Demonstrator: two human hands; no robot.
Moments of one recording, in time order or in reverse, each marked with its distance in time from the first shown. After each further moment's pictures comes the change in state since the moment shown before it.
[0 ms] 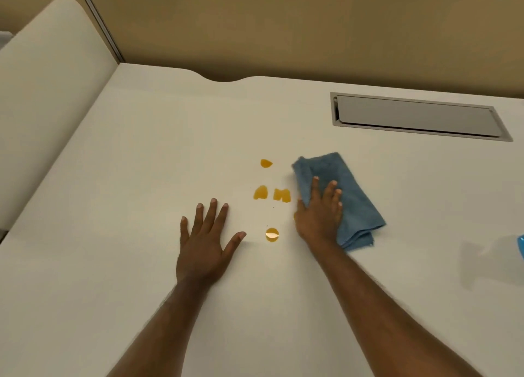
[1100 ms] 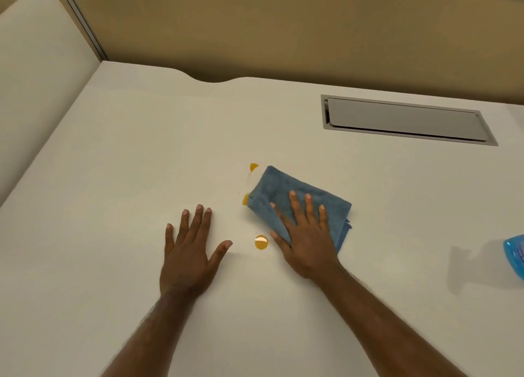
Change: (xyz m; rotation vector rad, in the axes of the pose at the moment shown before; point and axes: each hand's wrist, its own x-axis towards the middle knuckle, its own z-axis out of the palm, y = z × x) left_hand 0.000 0.001 -0.001 -0.022 0.012 0.003; right_hand -0.021 0.042 0.011 -0.224 -0.061 -0.522
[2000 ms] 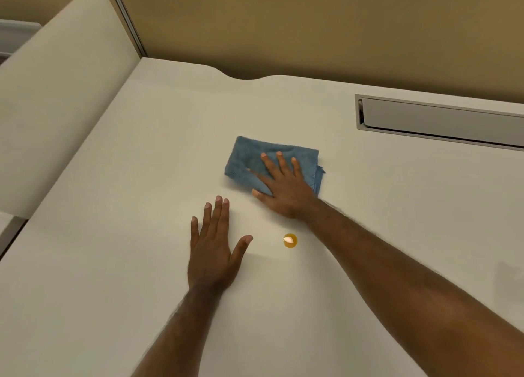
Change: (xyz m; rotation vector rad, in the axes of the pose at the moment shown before) left_hand -0.007 -0.003 -0.005 -0.137 0.137 -0.016; right_hand 0.128 -0.060 -0.010 -0.070 -0.162 -0.332
